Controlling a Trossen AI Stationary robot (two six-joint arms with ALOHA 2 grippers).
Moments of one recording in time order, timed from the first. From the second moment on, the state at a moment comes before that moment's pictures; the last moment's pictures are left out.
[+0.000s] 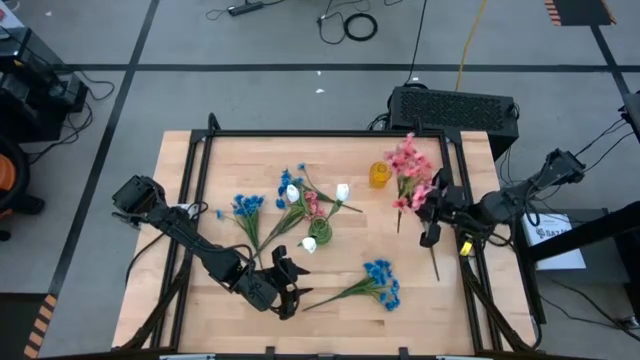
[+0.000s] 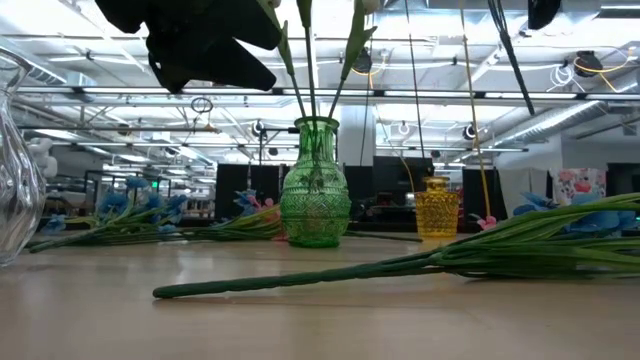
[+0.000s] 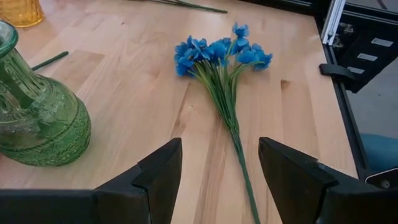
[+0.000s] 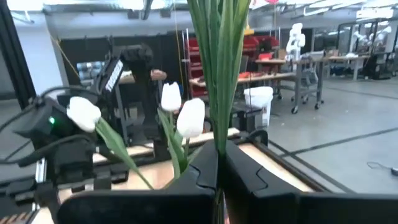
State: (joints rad) left arm -0.61 1.68 0.97 0.05 -0.56 -0.59; right arm 0.53 0.66 0.54 0.23 0.83 0.05
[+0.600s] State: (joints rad) left arm -0.60 1.66 0.97 0.09 -0.52 -0.48; right arm 0.38 0.71 0.54 0.42 0.87 -0.11
